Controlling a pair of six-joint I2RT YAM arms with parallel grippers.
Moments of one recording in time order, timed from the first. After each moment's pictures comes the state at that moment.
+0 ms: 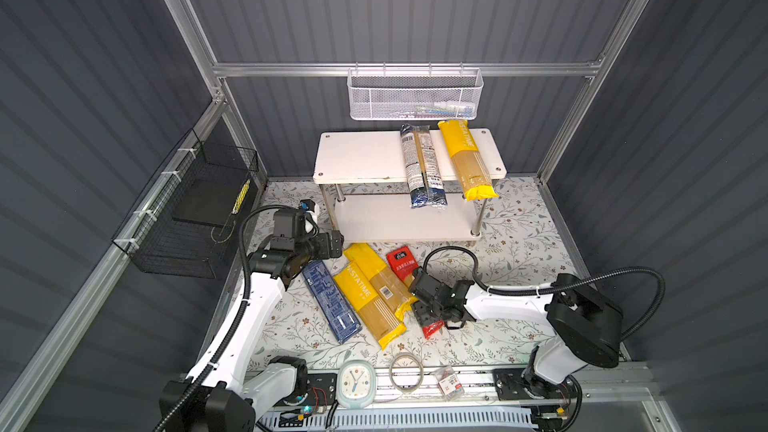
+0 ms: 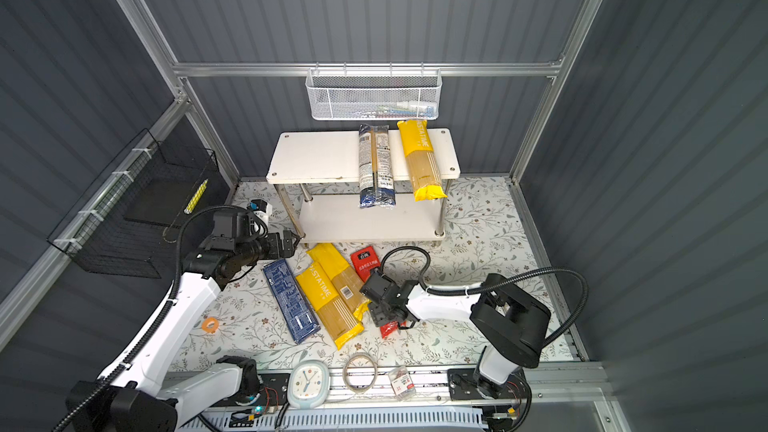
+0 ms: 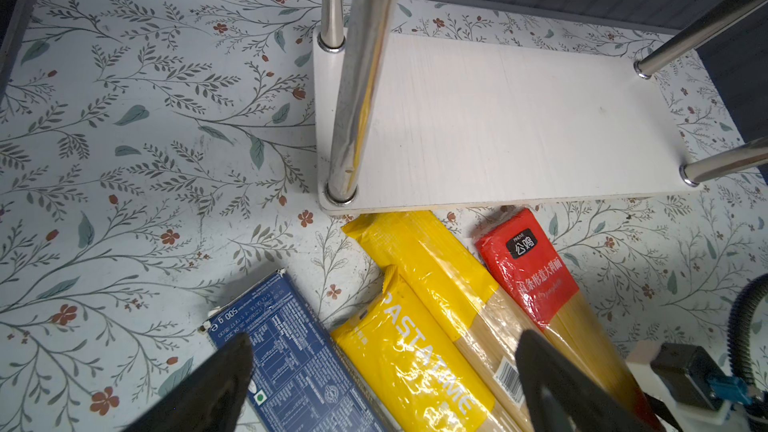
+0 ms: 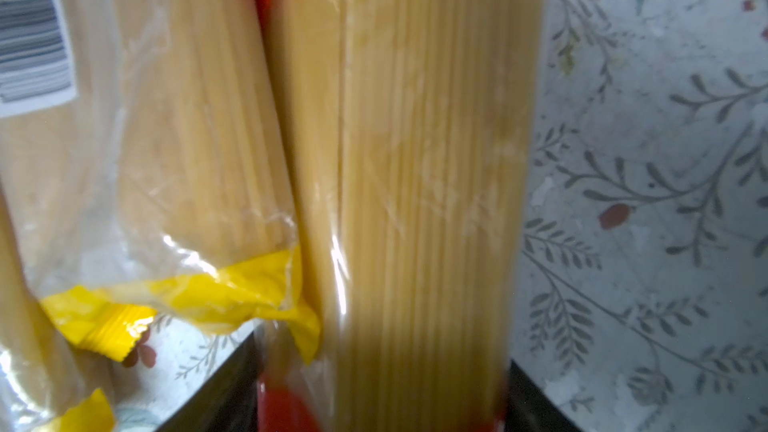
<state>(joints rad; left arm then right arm) -0.18 1.09 0.99 -0.63 0.14 -0.17 1.02 1.61 0.80 -0.39 0.18 0.52</state>
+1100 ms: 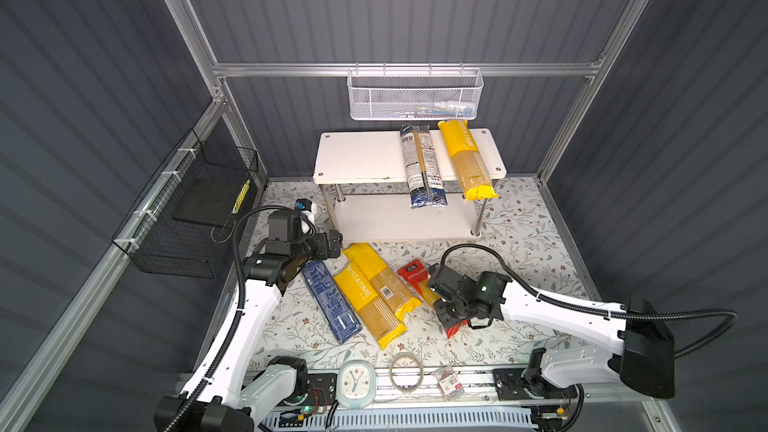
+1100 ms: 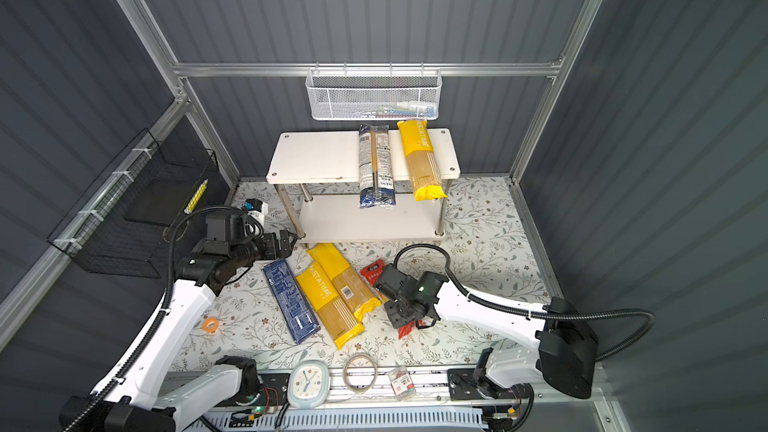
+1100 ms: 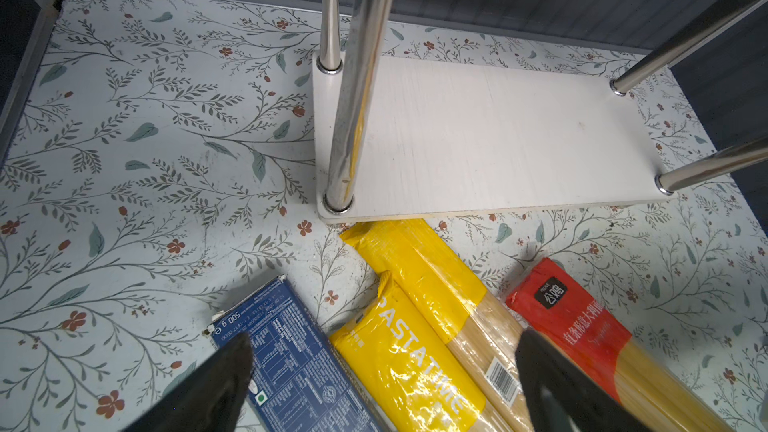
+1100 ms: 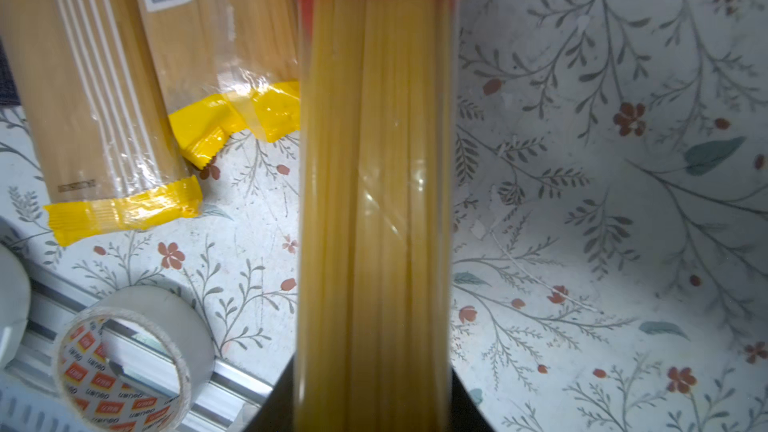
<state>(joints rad) -0.17 1.04 0.99 -0.64 0.15 -0.17 1.02 1.32 0.93 -0.85 0.13 0.51</state>
